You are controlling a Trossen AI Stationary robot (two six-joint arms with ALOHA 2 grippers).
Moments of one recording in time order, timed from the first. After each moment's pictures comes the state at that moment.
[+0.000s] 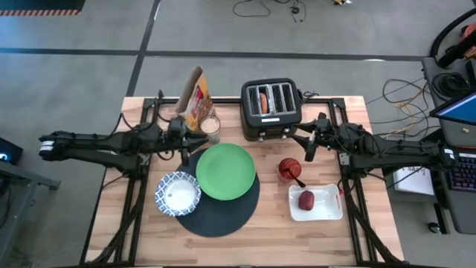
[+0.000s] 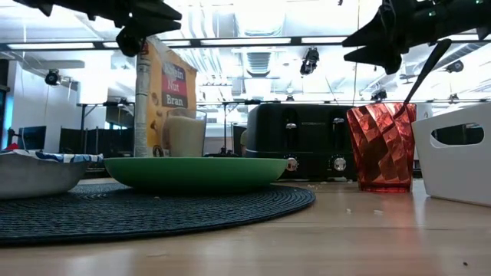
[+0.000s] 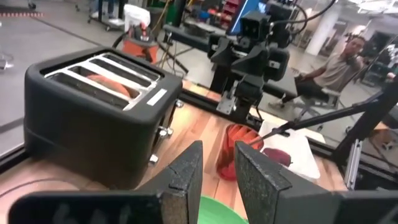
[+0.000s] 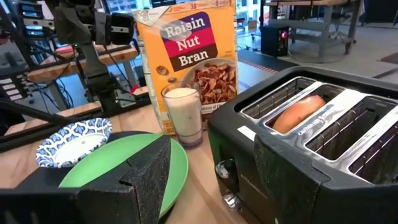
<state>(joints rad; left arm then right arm) 0.03 0.80 0.64 0.01 -0.20 -0.33 -0.16 0.62 0.44 0.05 0.20 0.18</state>
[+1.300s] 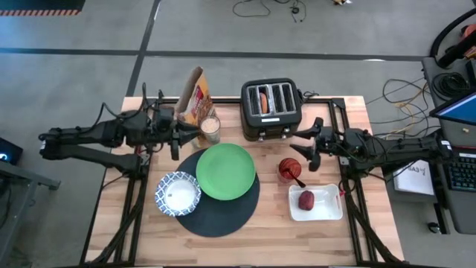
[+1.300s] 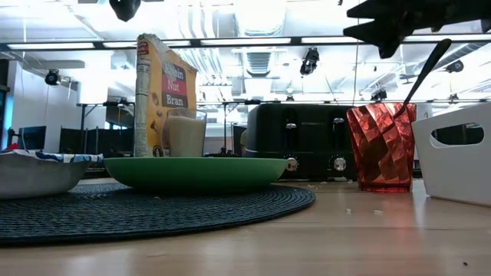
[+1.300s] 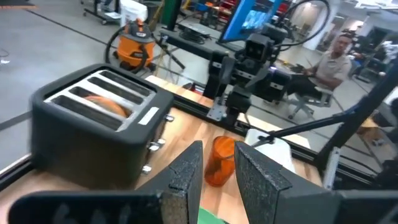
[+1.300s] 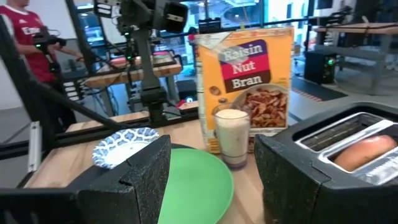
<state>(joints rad) 0.00 0.83 0.94 -0.29 -0.20 -0.35 0.00 0.62 0.44 0.16 0.18 0.11</state>
